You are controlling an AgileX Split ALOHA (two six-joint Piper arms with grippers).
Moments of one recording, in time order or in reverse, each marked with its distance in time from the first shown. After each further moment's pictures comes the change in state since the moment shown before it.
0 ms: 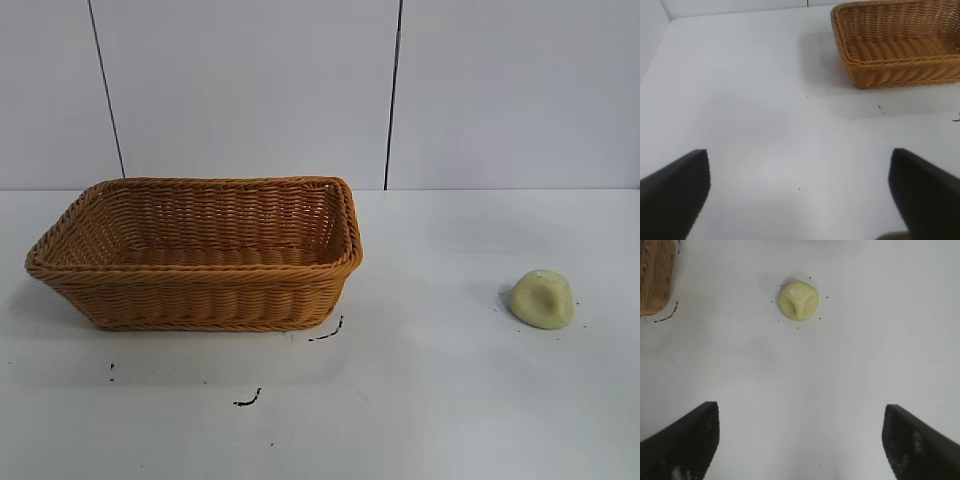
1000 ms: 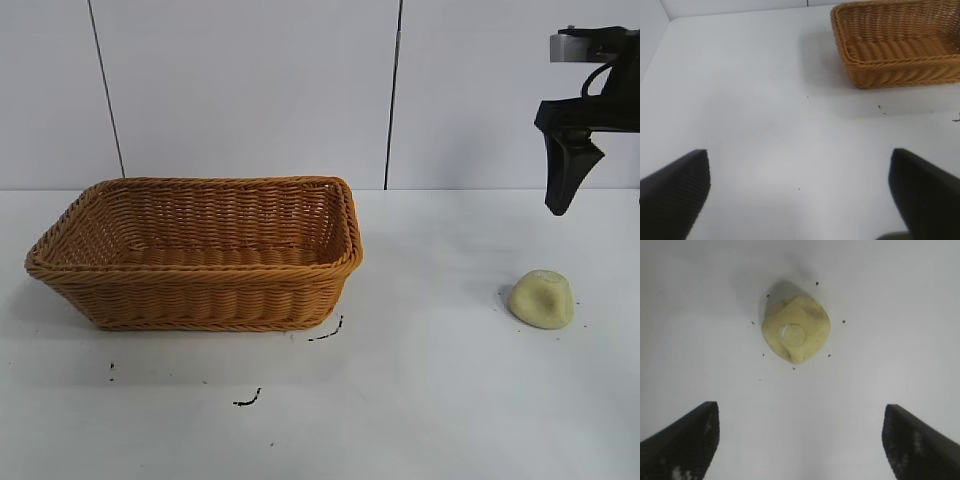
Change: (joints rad) left arm 0.000 0.000 0.000 0.000 0.000 0.000; right arm 0.002 0.674 -0.301 0.011 -0.069 -0.061
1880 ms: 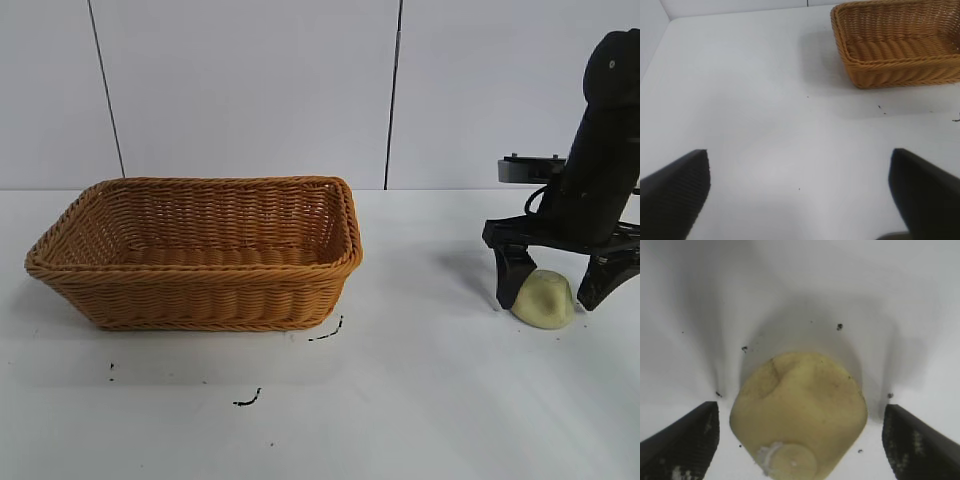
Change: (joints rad) left arm 0.000 0.000 0.000 0.000 0.000 0.000; right arm 0.001 0.285 -0.001 0.045 -0.205 -0.023
